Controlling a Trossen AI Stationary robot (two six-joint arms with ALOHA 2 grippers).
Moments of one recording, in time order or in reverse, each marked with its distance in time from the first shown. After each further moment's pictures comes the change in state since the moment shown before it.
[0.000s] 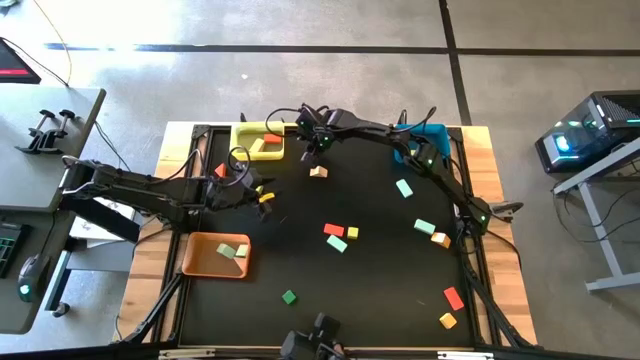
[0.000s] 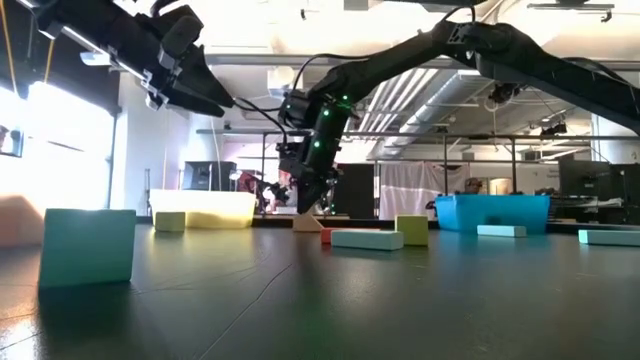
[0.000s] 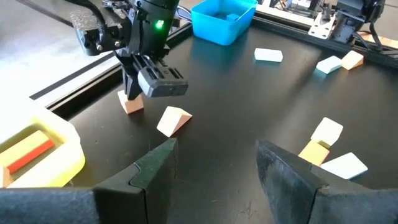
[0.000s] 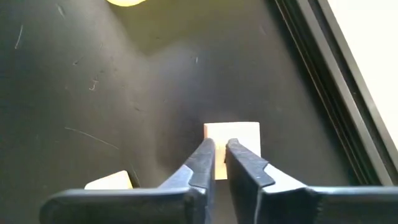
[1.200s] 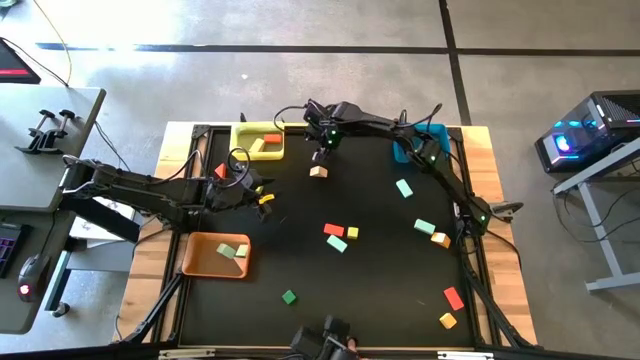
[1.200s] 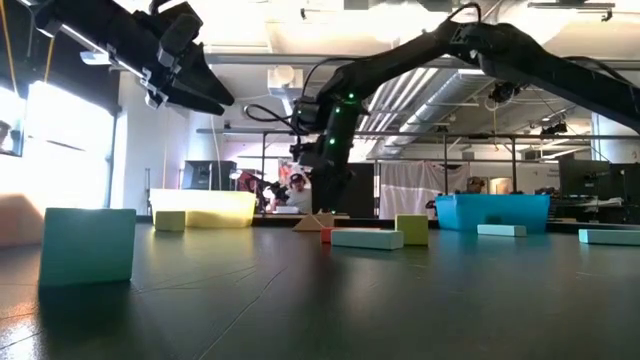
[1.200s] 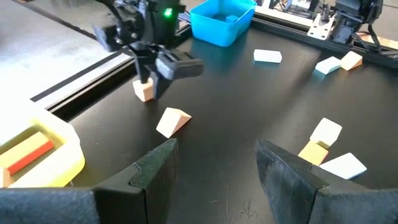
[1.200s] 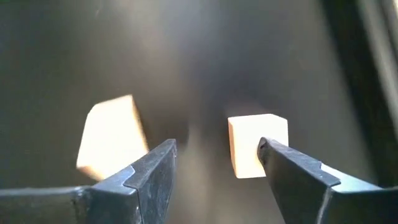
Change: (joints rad) left arm -0.011 0.000 0.000 0.003 -0.014 0.000; right arm -0.041 -0.022 0.000 -0.193 -0.117 -0.084
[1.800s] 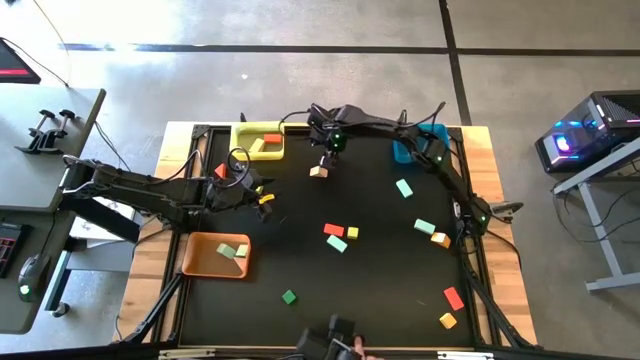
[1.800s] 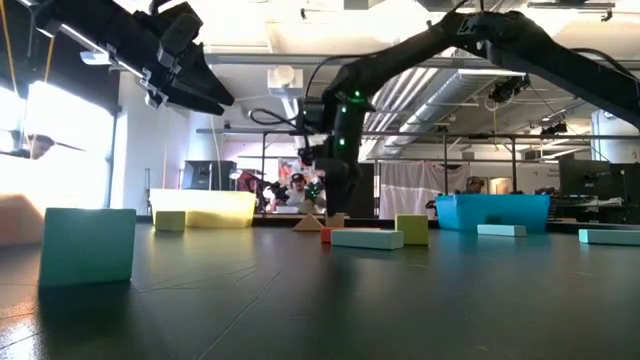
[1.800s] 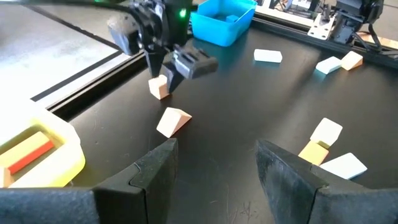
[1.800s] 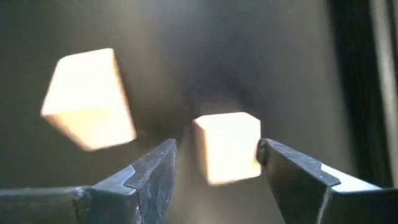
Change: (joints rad) left arm 0.000 0.000 0.000 -0.002 -0.002 -0.001; right arm 0.001 -0.069 -0.142 0.055 0.081 -0.090
